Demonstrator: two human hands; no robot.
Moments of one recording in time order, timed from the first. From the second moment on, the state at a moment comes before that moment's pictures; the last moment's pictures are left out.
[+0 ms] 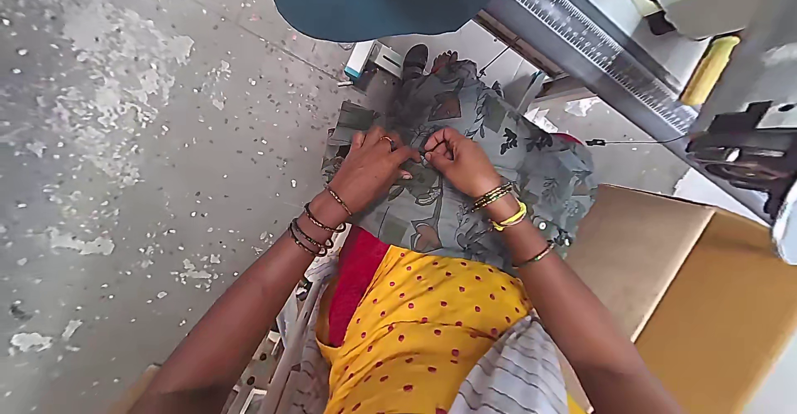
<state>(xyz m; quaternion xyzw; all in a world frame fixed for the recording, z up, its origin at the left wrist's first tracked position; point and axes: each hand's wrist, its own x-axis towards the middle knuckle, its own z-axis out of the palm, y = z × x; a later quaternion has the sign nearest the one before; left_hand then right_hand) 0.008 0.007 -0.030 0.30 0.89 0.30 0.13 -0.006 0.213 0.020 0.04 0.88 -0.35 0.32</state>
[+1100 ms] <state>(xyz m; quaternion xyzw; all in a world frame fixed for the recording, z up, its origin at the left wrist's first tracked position) -0.015 0.031 0.086 0.42 0.77 0.46 0.16 0.070 0.258 0.111 -0.04 0.83 -0.53 0.17</state>
